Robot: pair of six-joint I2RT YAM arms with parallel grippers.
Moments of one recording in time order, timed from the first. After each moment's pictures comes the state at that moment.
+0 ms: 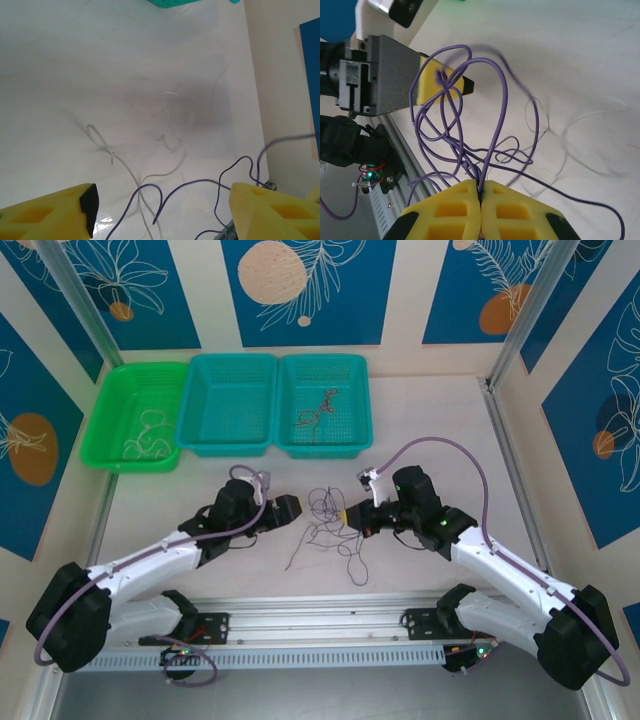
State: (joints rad) left arm -0.68 1.15 0.52 0.06 0.24 -0.93; right arm 0.61 0.98 0.62 -0.25 -0.52 0.37
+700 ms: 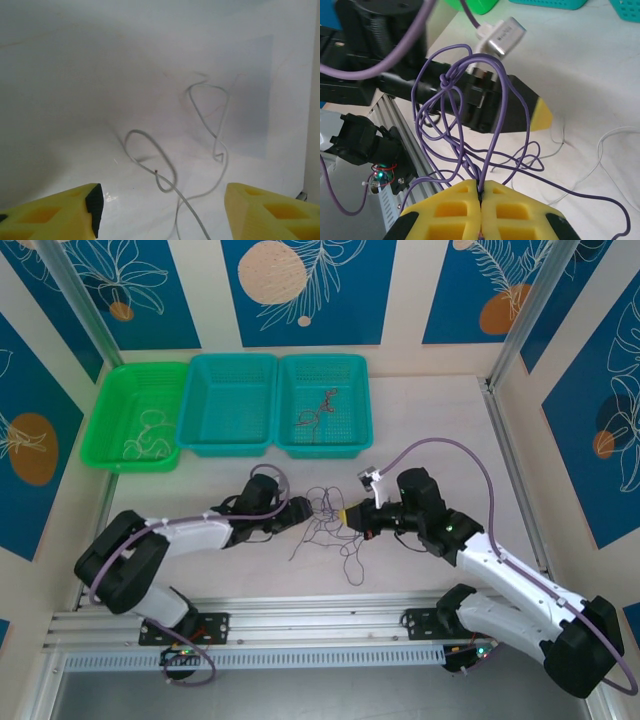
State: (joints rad) left arm -0.68 1.52 0.62 0.14 0.27 -0.98; right arm 0.63 0.91 0.62 -0.24 -0.52 0.37
